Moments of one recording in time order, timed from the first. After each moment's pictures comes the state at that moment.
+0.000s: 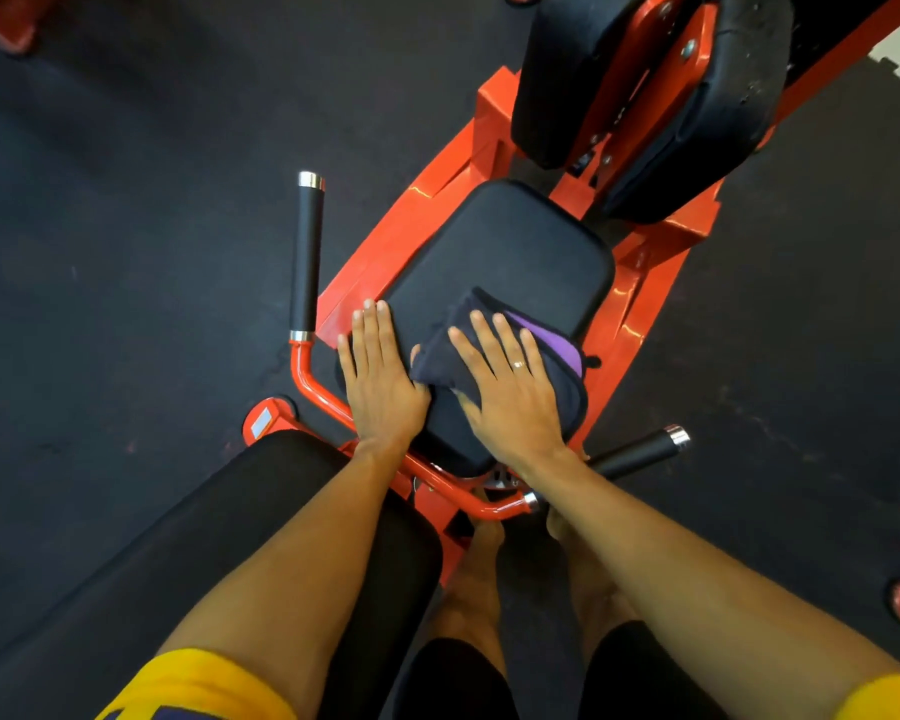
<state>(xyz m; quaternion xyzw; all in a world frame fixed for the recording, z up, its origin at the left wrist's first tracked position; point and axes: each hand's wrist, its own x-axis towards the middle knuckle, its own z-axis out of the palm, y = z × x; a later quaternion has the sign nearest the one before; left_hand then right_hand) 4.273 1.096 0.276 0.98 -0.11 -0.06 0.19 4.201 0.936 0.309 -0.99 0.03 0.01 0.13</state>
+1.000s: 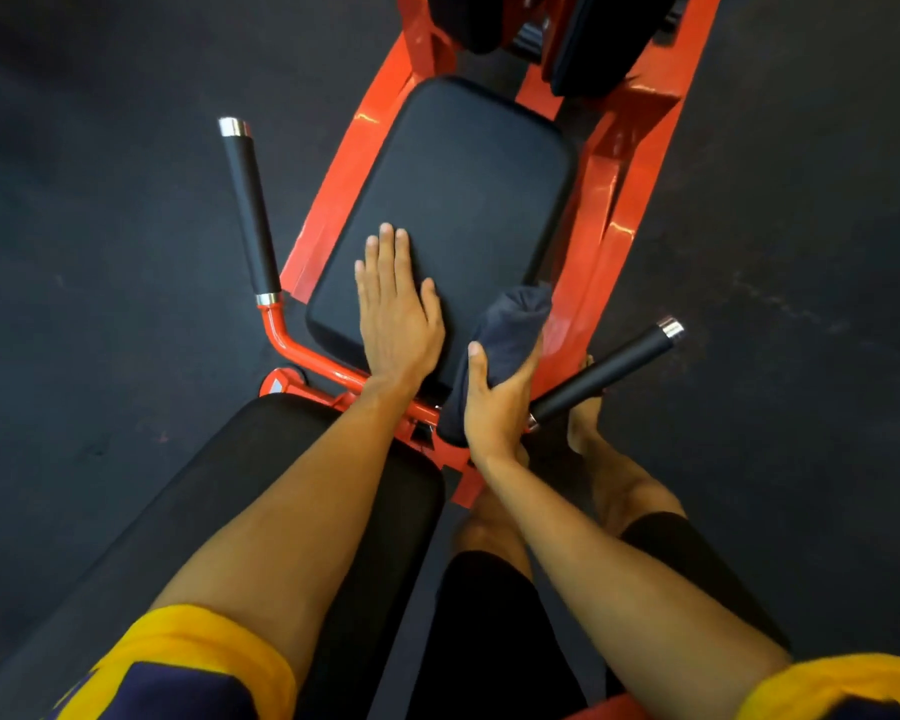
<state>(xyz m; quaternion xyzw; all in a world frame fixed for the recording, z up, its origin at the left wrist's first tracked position) 4.263 1.057 0.292 0.96 -0.21 -0.06 0.19 4.138 1.014 0.307 -0.63 0.56 -0.10 0.53</state>
